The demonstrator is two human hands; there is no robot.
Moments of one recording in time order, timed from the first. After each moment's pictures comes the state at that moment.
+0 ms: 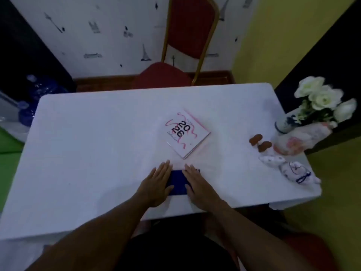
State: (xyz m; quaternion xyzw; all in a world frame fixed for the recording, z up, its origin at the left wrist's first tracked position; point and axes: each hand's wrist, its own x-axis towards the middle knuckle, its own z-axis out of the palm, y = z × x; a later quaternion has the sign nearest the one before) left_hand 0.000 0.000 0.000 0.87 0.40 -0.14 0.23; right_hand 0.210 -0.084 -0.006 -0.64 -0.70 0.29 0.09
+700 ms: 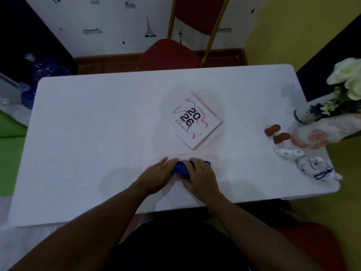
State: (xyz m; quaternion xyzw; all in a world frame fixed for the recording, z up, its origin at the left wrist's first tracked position) left_hand -0.016 0.022 -0.004 0.87 0.38 -0.09 0.30; right_hand 0.180 -0.064 -0.012 -0.68 -0.72 0.14 0.09
